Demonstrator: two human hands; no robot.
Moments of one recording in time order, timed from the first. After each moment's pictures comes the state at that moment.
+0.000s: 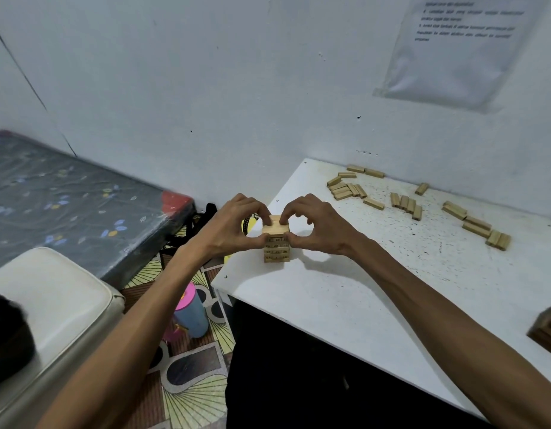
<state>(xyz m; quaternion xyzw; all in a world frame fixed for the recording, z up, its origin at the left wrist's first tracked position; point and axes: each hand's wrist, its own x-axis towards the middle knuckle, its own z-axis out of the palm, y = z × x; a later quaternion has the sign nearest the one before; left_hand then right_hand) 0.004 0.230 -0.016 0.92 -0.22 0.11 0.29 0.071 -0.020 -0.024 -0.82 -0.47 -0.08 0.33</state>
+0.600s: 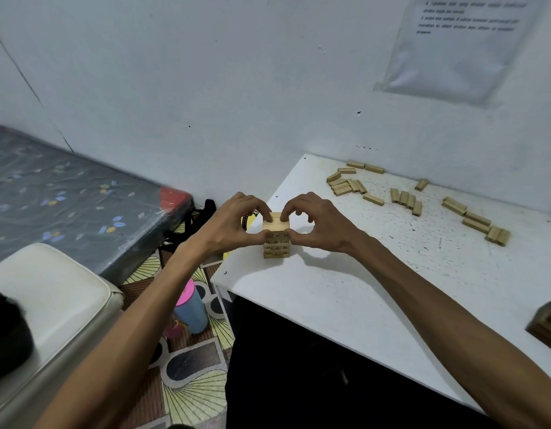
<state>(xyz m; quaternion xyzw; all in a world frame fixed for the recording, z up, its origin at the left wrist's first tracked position) 0.004 0.228 -0.021 0.92 -0.19 0.09 0.33 0.072 -0.023 -0.031 -0.82 -0.45 -0.05 0.34</state>
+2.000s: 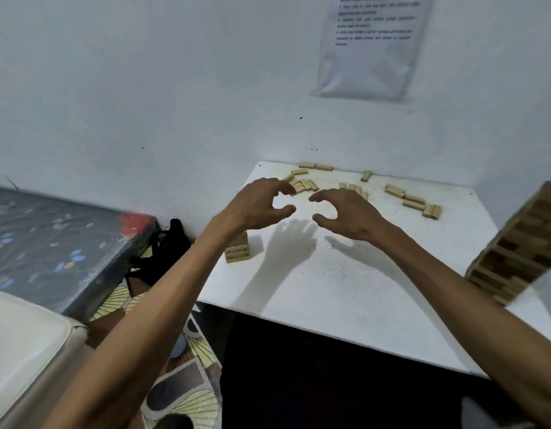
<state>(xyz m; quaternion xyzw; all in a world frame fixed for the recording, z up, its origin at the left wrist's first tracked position) 0.045 0.102 0.031 0.95 -0.21 0.06 0.21 0.059 -0.148 -0.004 -0.95 -0.23 -0.06 0.22</state>
